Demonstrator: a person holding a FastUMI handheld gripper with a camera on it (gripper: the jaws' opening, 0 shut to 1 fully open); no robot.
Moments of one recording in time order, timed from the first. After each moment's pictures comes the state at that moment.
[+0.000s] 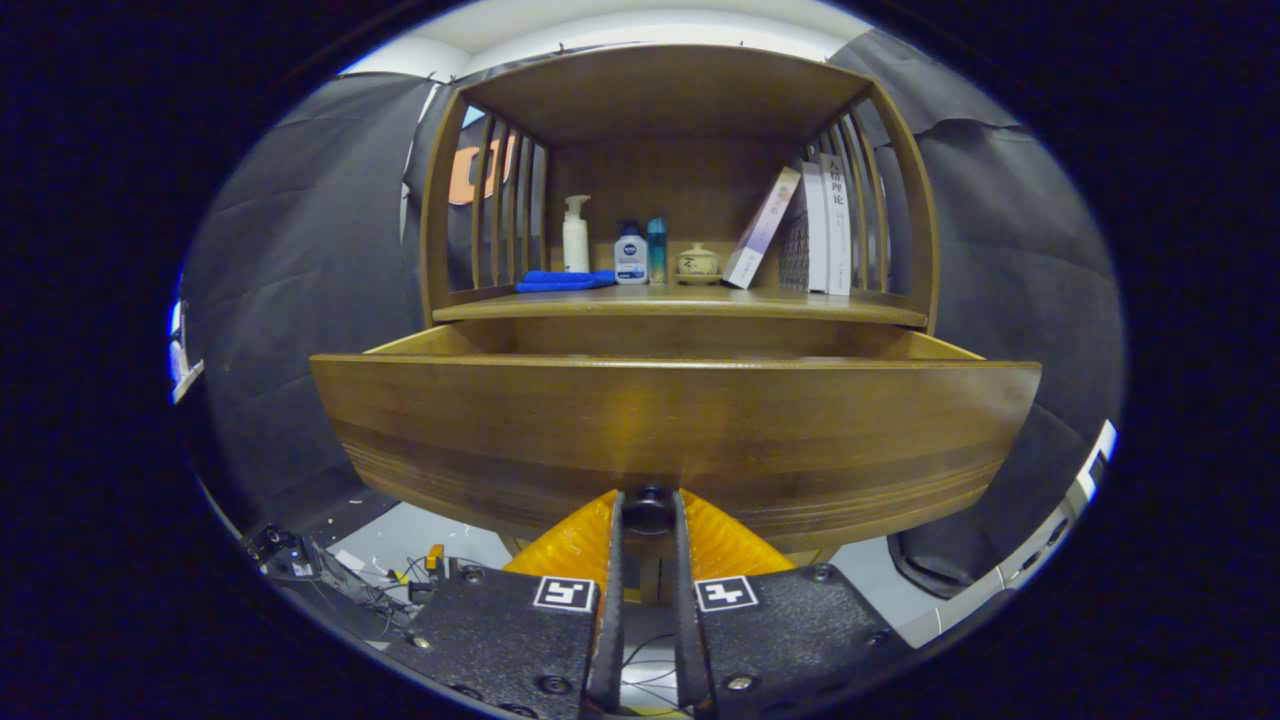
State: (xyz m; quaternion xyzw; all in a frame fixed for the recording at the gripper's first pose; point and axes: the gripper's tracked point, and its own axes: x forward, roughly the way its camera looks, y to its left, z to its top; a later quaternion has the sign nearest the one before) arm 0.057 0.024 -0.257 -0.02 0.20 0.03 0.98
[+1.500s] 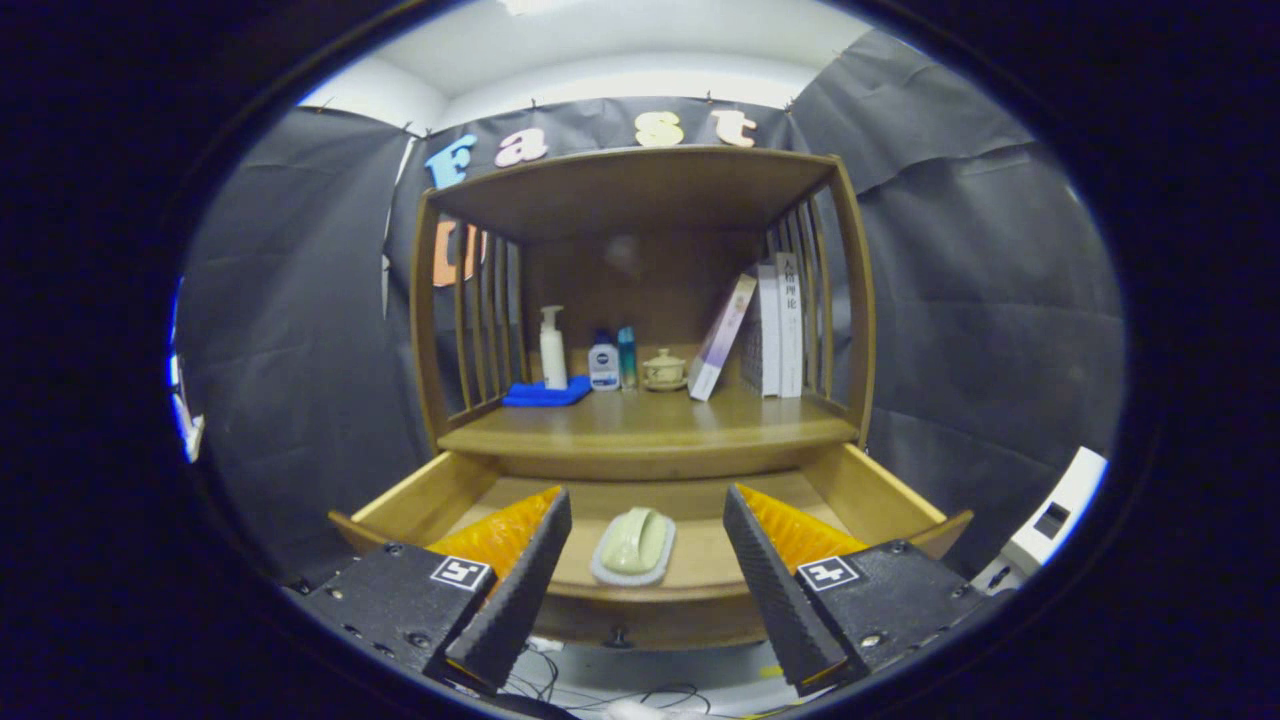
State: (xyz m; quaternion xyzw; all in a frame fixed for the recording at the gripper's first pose) arm 0.062 0.011 -0.097 0.01 0.10 -0.01 1.00
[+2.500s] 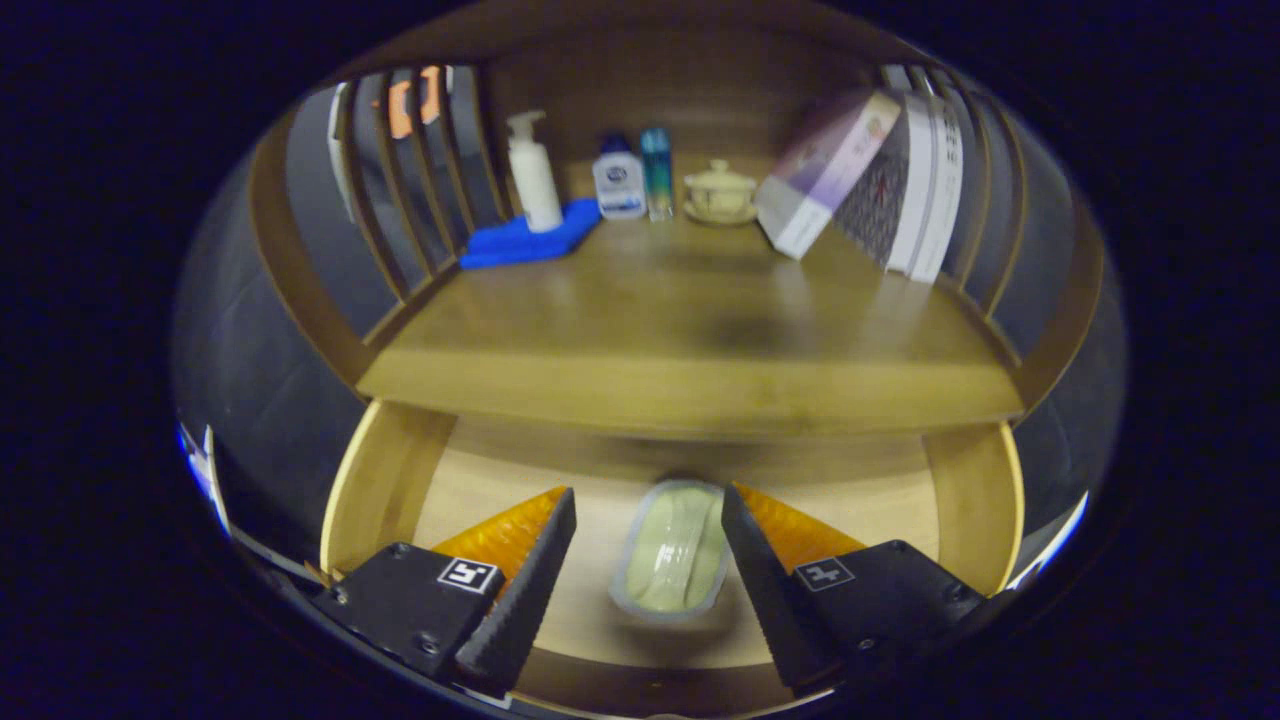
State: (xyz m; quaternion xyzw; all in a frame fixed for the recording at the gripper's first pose) arm 0.195 0.046 -0.204 0.02 0.47 0.02 0.88
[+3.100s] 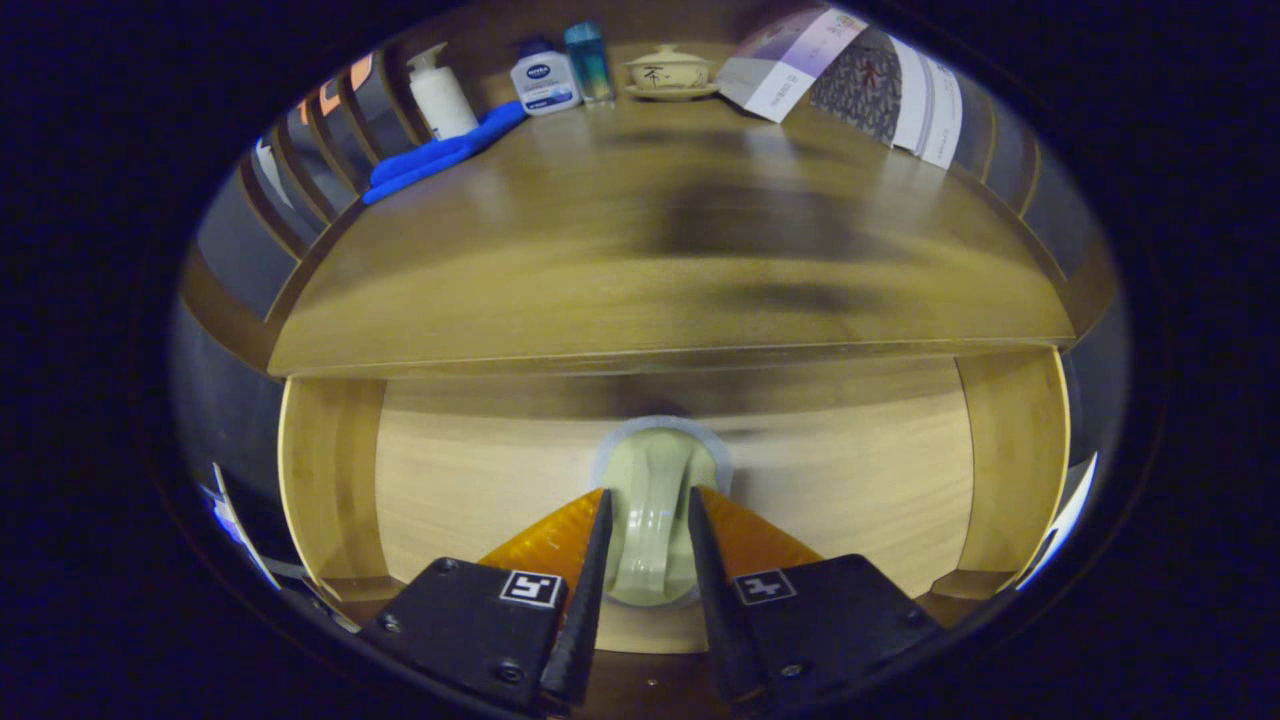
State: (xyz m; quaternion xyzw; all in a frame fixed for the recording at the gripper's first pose) arm 0.193 0.024 -0.257 0.03 0.58 -0.03 0.81
